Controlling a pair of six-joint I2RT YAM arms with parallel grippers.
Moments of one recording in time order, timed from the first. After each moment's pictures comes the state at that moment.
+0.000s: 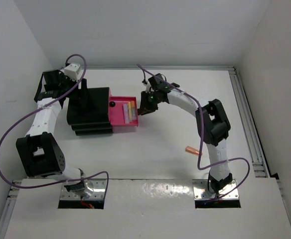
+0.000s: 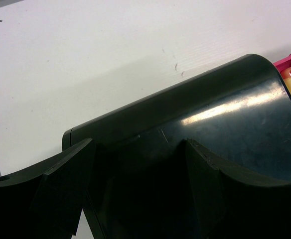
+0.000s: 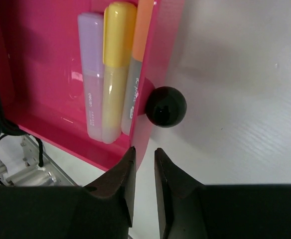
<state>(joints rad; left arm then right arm) 0.22 1.48 1.21 -0.36 0.41 0.32 0.54 2.11 1.63 -0.49 -0.43 0.46</state>
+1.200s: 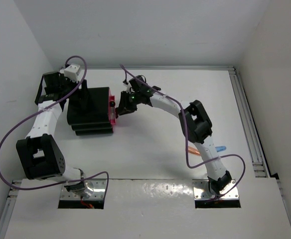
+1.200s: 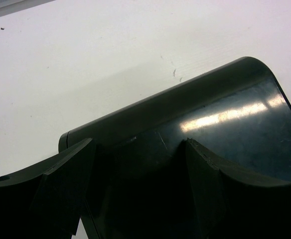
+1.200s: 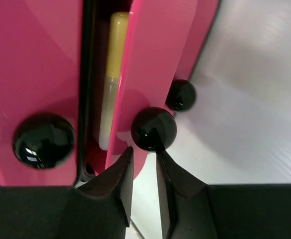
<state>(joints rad) 0.22 1.45 1.15 -0.28 0.43 0.30 0.68 2.32 1.87 -0.35 -0.52 0.65</state>
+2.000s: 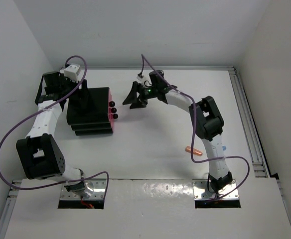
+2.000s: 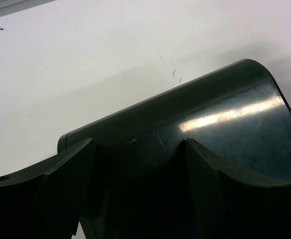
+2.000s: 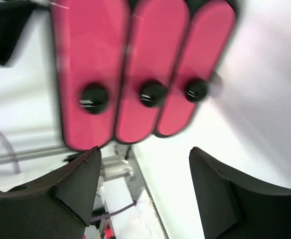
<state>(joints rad) 0.22 1.46 1.16 -0.28 0.43 0.30 0.54 2.25 1.66 -0.05 -0.85 0.76</state>
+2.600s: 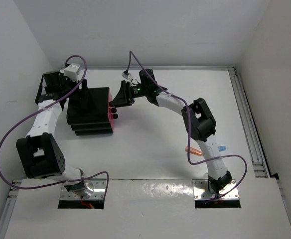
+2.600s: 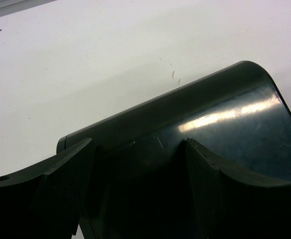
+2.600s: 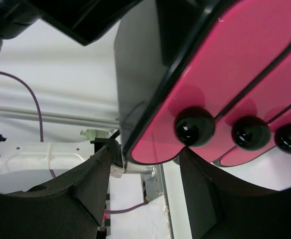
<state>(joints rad) 0.22 1.47 1.16 -0.28 0.43 0.30 0.60 2.30 1.76 0.24 -1.01 0.88</state>
